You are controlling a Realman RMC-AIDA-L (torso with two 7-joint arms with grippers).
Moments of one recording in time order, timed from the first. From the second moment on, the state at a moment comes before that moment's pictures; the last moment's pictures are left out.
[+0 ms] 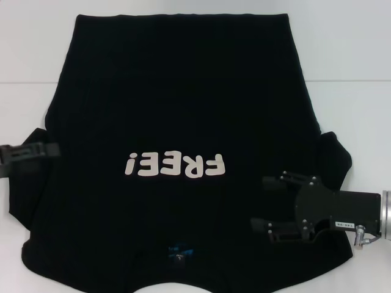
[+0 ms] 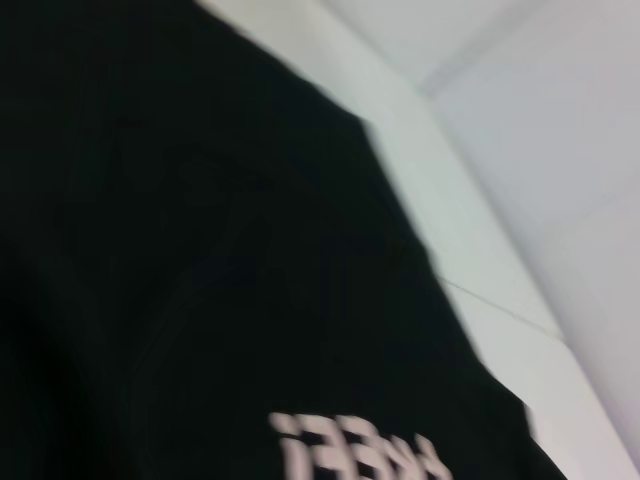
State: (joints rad) left arm -0.52 -1.89 0.29 0.65 2.30 1.61 -2.18; right arm 0.59 2.09 -0.54 -0.46 -2.16 -1.51 0.99
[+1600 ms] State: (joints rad) left arm -0.54 -1.88 0.40 0.63 2.51 1.32 -2.42; right arm 0.60 2.09 -0.55 -0.45 -2.16 -1.50 1.04
